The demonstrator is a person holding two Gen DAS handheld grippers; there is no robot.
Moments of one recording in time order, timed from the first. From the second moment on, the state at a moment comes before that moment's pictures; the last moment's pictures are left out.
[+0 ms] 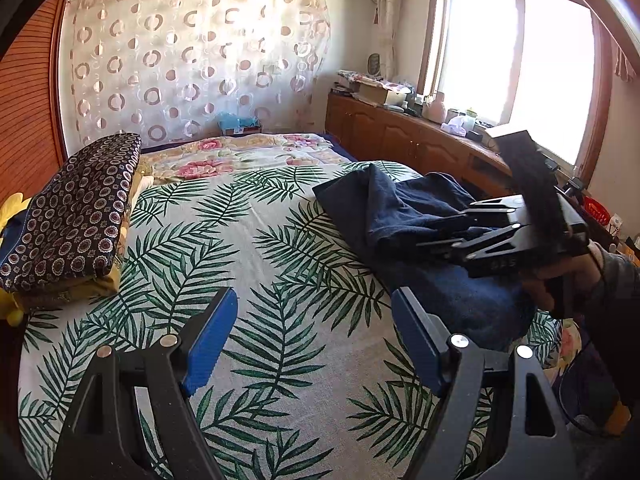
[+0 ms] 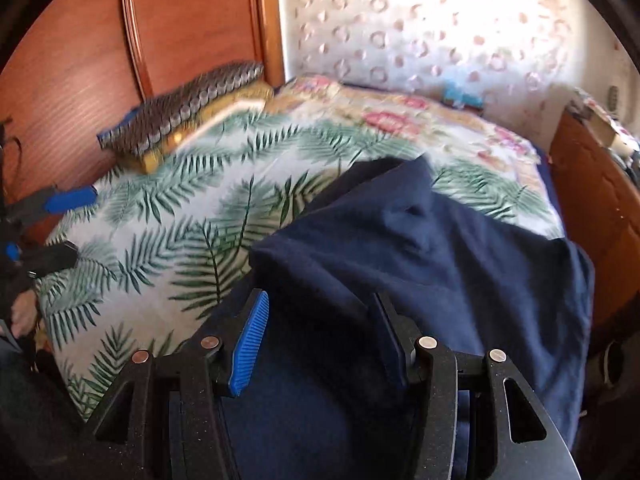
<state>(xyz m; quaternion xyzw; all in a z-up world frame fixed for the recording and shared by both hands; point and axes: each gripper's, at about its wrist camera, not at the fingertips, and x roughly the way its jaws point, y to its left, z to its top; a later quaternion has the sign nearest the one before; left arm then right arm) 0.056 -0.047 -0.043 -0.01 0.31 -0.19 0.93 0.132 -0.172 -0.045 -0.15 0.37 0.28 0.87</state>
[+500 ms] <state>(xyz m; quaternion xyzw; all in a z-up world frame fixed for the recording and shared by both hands) 0.055 -0.050 -0.050 -0.01 0.32 -0.20 0.93 0.163 -0.198 -0.013 -0.09 0.33 0.27 0.90</state>
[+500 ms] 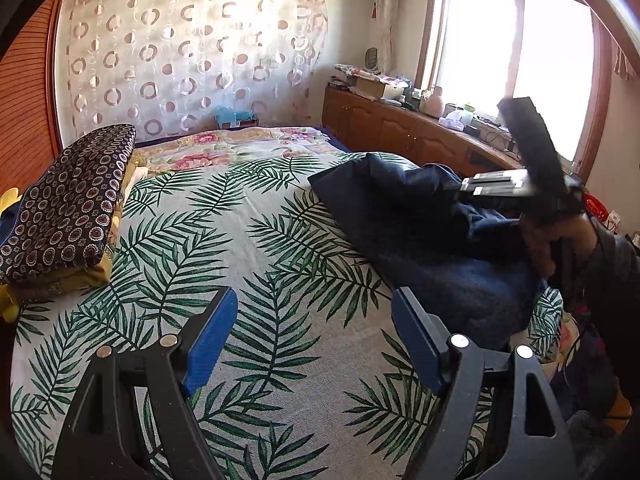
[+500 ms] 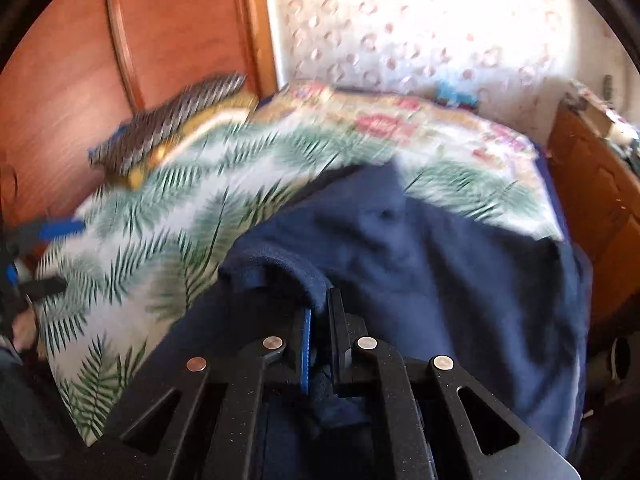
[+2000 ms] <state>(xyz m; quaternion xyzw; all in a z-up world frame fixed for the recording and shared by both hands) 0.058 -0.119 -0.063 0.03 0.35 -0.26 0.90 0.048 -0.347 -0.014 -0.07 0.36 0.14 0.92</state>
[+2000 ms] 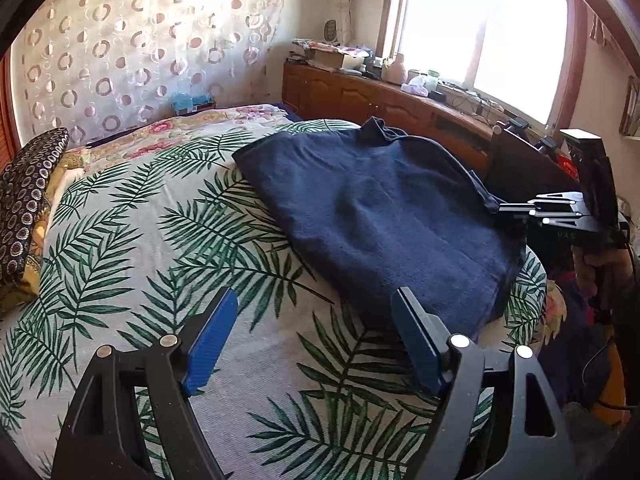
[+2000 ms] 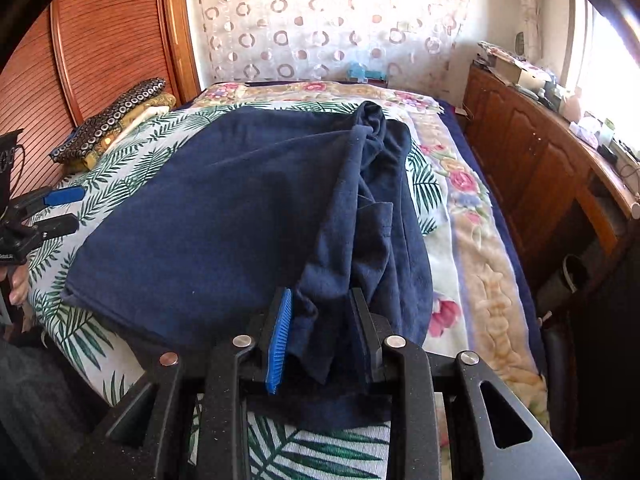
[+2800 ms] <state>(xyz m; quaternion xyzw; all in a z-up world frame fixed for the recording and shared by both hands) 0.048 -0.138 -0.067 0.03 0.37 -0.29 0.88 0.033 -0.367 -0.014 -0.03 0.33 0.08 0.94</state>
